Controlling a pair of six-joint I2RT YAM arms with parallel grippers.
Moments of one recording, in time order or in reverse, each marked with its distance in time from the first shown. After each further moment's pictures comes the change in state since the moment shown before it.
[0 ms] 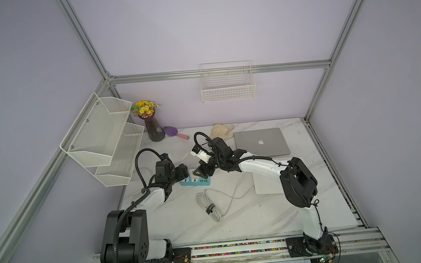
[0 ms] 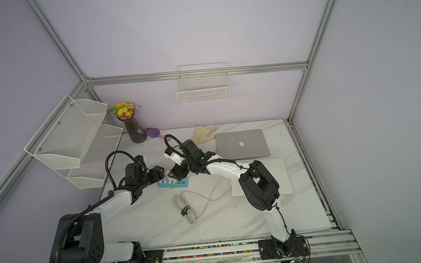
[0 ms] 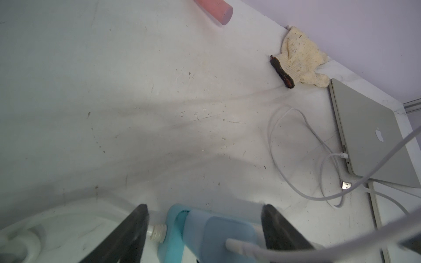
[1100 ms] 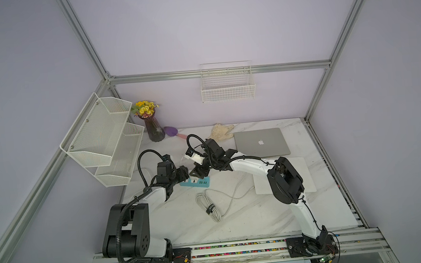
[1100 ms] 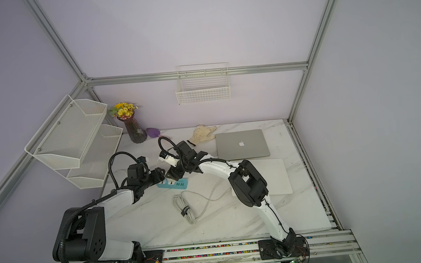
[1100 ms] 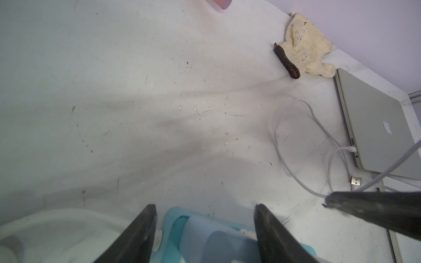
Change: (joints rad) left arm 0.000 0.053 -0.014 0.056 0.015 0.017; right arm 0.014 0.170 0.183 -0.061 -0.005 -0.103
